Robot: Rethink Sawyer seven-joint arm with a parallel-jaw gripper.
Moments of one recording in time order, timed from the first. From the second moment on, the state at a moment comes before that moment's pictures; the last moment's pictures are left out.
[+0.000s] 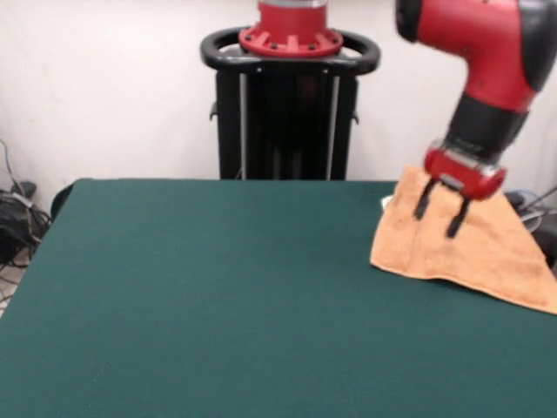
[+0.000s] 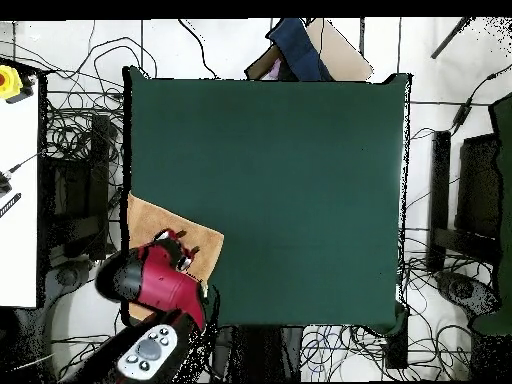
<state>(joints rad) 0.50 -0.44 -0.35 1.95 0.69 0.06 2.23</state>
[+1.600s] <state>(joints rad) 0.08 -0.53 -0.14 1.96 0.25 0.13 2.23</state>
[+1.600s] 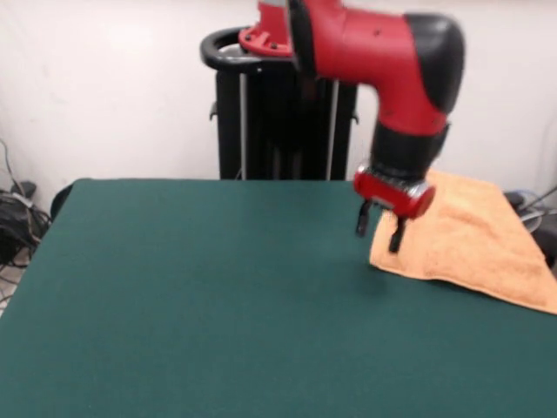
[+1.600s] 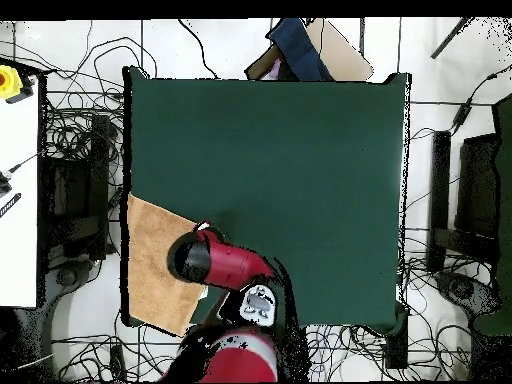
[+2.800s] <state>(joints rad) -0.09 -0.43 0.07 2.00 0.21 -0.11 2.23</state>
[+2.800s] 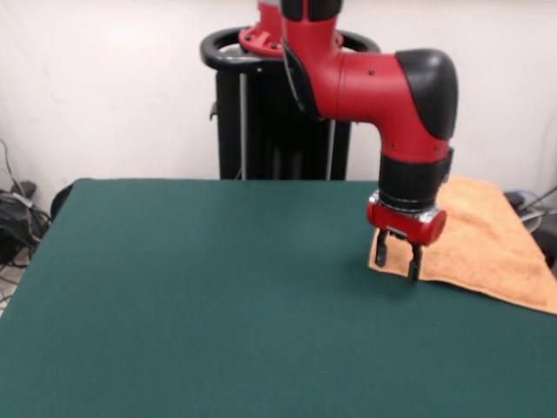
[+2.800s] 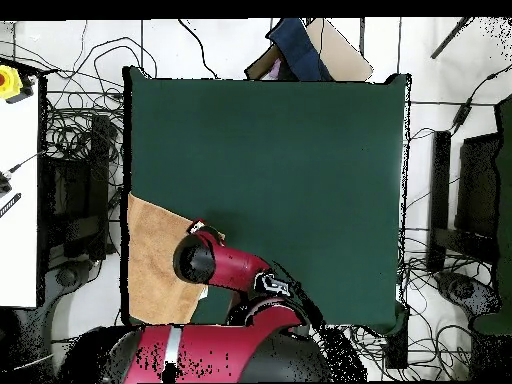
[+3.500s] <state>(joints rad) 0.24 -0.36 -0.19 1.89 0.36 -0.06 2.23</state>
